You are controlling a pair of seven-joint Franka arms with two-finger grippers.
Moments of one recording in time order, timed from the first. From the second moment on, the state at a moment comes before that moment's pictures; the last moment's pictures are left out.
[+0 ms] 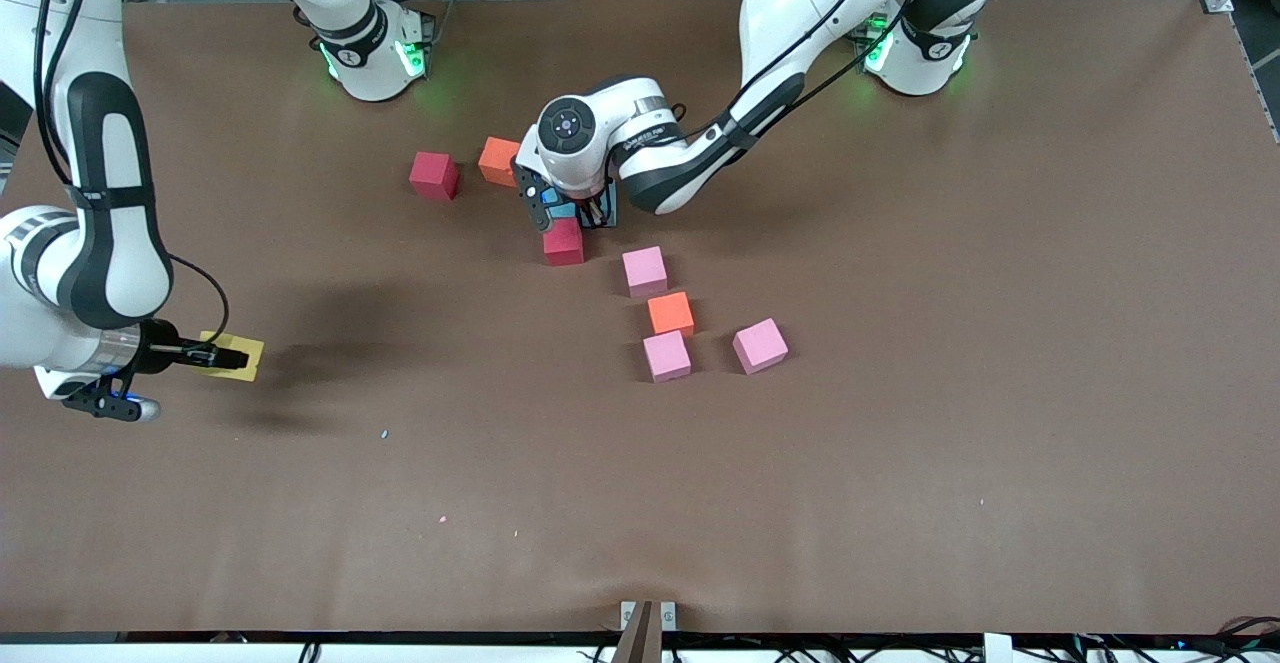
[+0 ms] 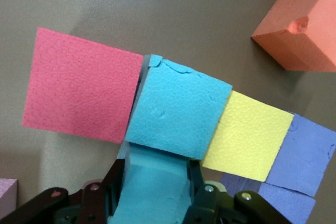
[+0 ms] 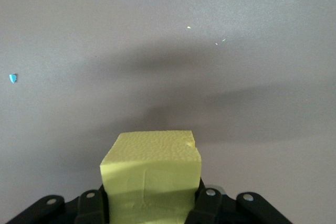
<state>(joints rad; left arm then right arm) -0.62 0.88 -0.56 -1.43 0.23 2.13 0.06 0.09 0.53 -0.36 -1.71 0.35 2.02 -0.21</state>
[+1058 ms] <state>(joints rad) -0.62 0.90 -0.56 -1.43 0.23 2.13 0.09 0.09 0.53 -0.36 -1.71 0.35 2.02 -0.21</state>
